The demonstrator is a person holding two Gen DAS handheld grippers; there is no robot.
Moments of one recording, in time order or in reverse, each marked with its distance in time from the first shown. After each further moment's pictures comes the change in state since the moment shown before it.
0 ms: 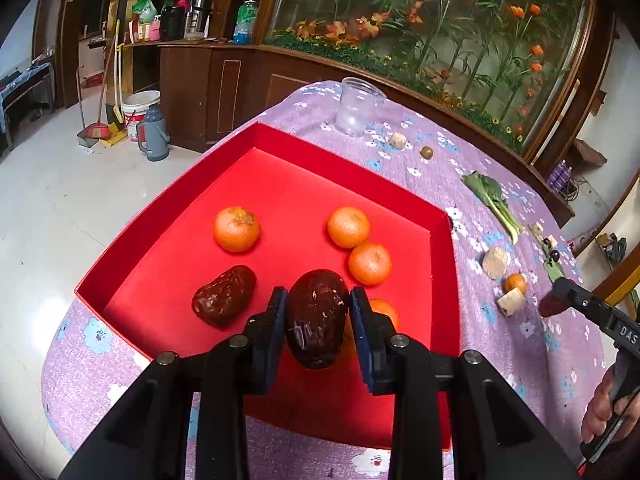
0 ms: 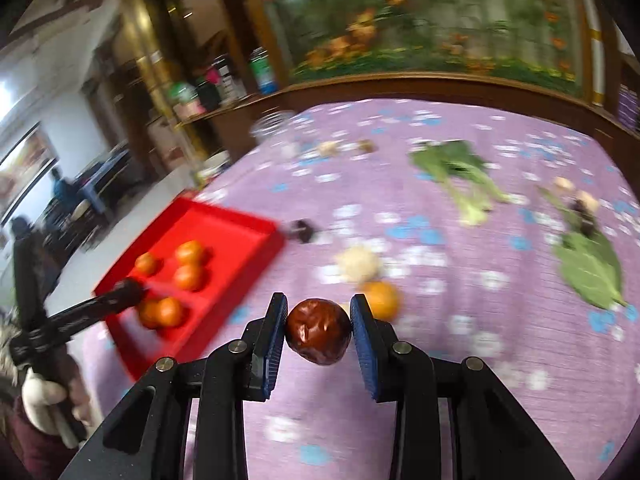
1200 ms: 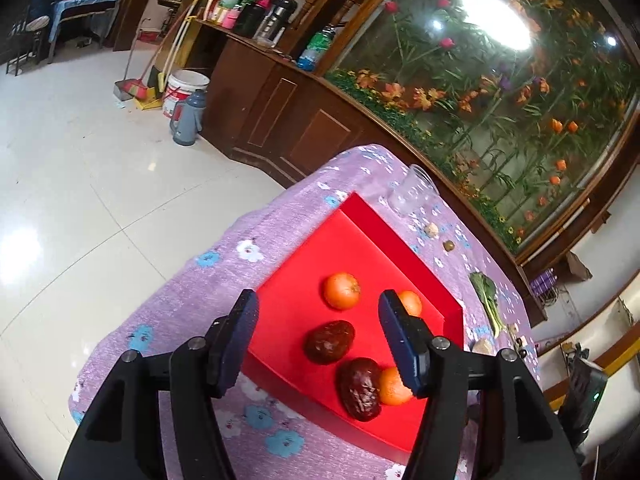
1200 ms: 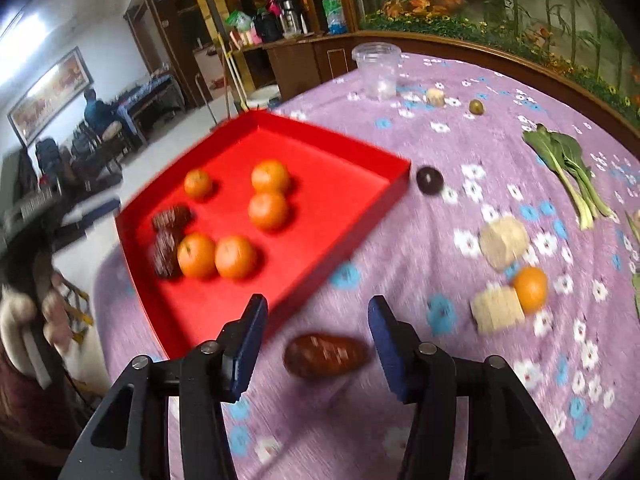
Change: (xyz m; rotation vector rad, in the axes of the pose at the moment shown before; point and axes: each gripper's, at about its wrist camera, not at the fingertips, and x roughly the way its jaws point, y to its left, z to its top) left arm -0.047 0.103 0.006 -0.322 -0.150 -0.083; right arm 0.061 0.076 -0.023 -0.195 0.200 0.066
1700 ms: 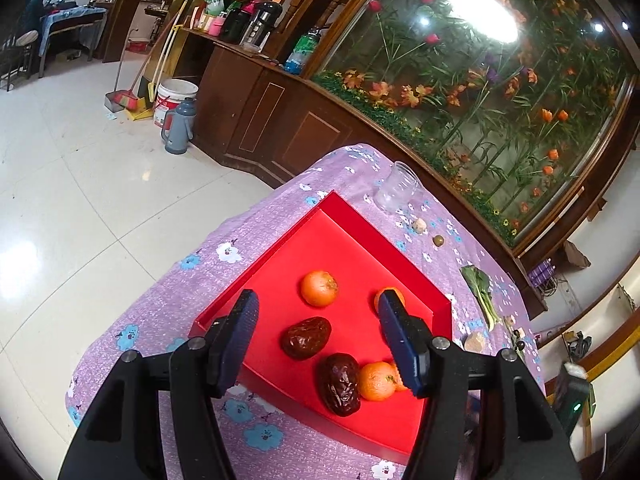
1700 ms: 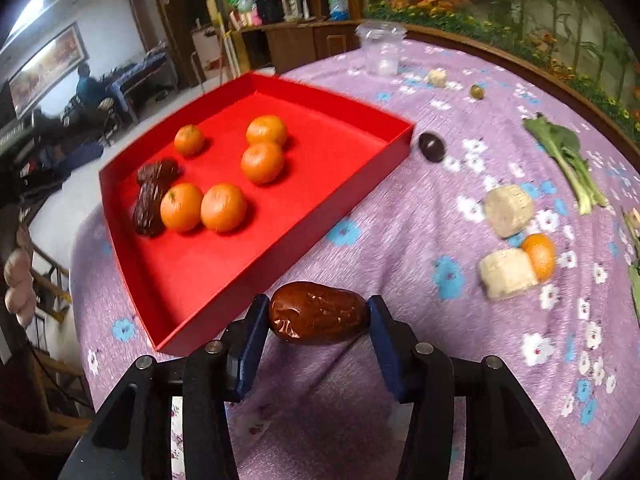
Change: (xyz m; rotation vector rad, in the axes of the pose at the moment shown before) left arm -0.005 -0.019 -0.001 0.038 -0.009 -0.002; right arm 0.010 0.003 -0.018 -0.029 0.019 -0.060
